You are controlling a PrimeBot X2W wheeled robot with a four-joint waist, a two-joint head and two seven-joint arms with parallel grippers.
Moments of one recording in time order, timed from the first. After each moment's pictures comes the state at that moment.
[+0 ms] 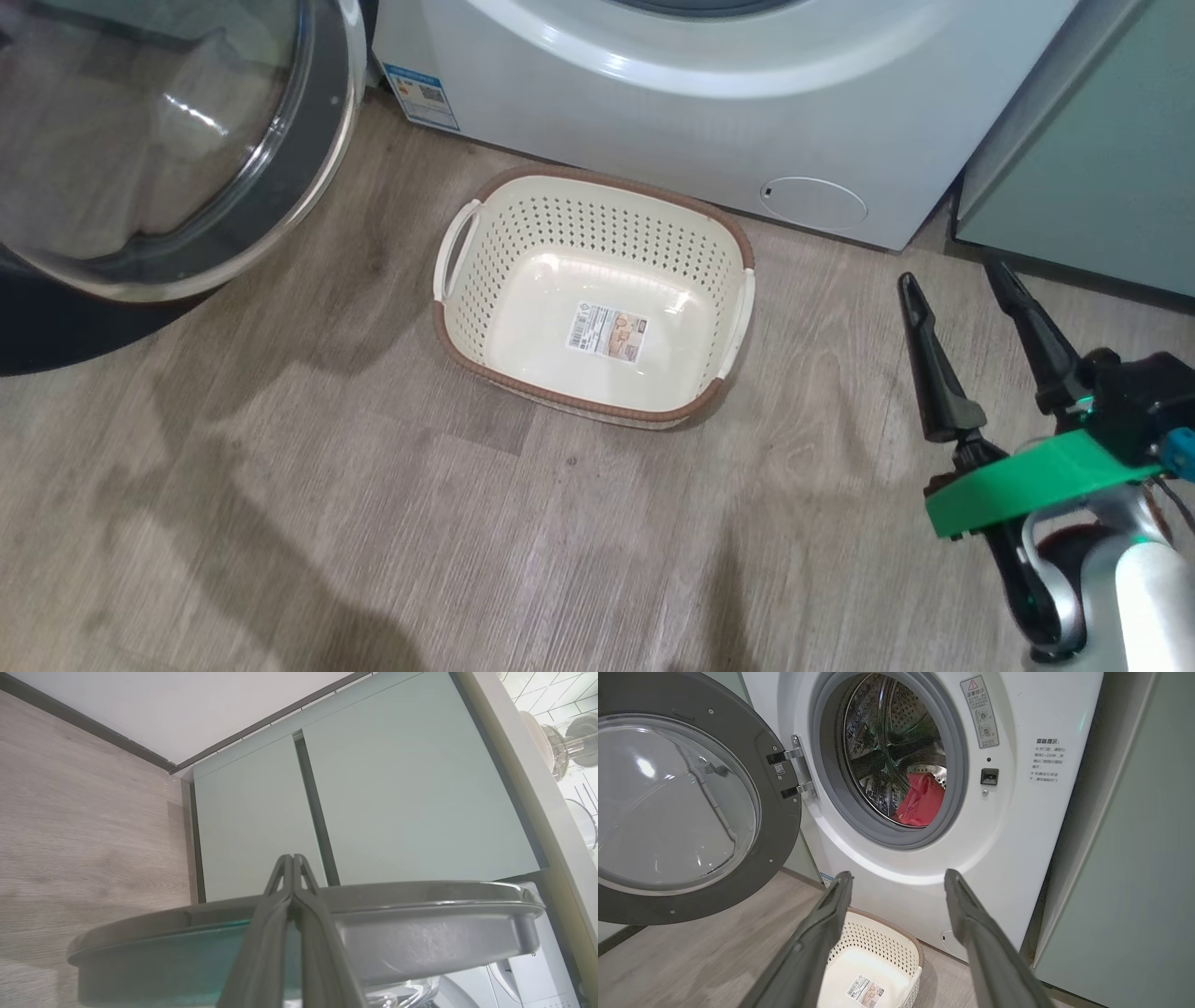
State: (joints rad) left arm -0.68 0.54 0.50 0.86 -1.44 -0.11 0.19; right arm -0.05 -0.04 -0.01 -0.23 0.16 0.13 0.06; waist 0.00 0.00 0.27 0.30
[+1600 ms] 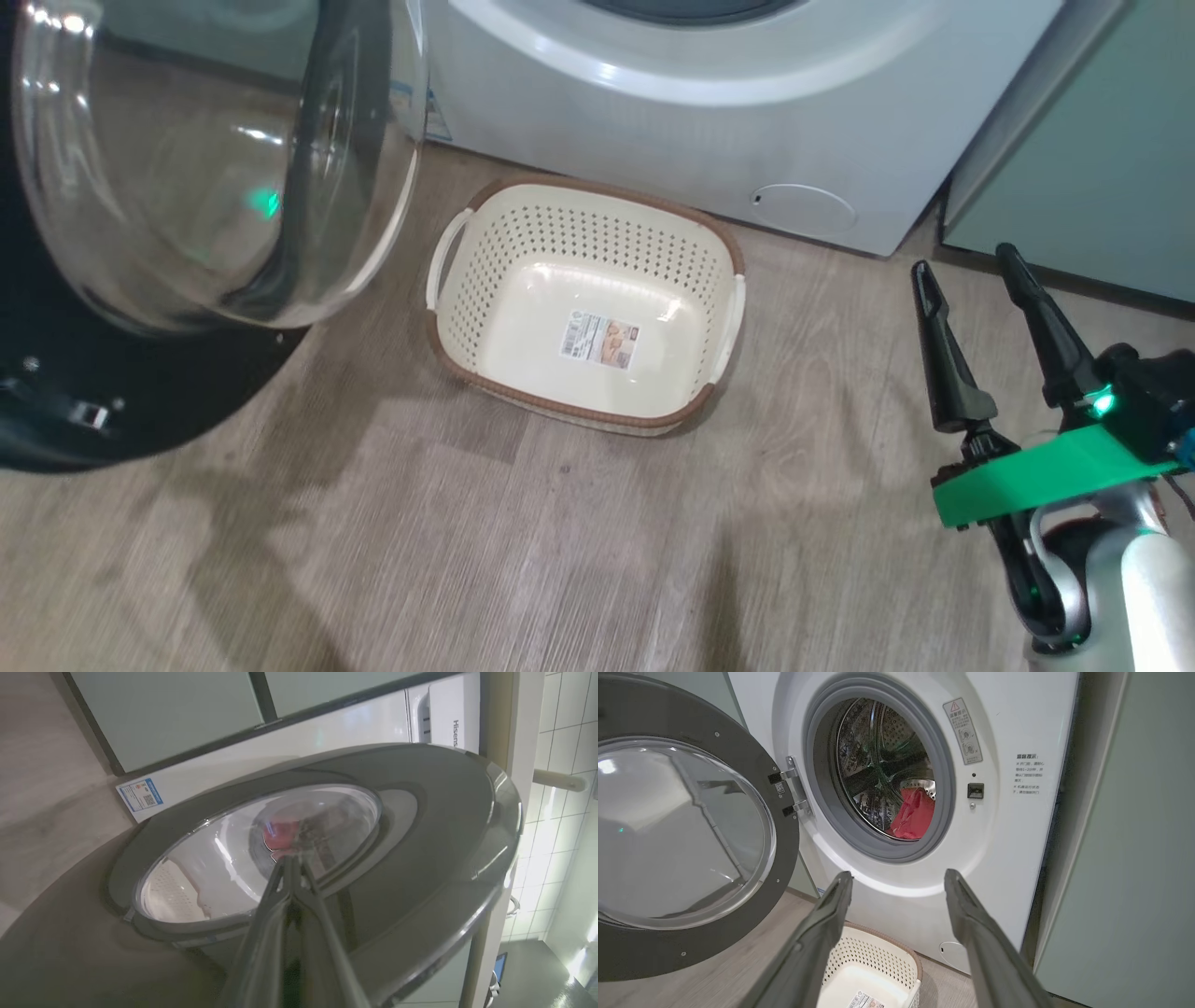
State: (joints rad) left arm -0.39 0.49 0.49 0.41 -1.72 -0.10 0.81; right arm -0.07 -0.04 -0.02 -0.21 0.19 0.13 0.02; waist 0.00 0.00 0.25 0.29
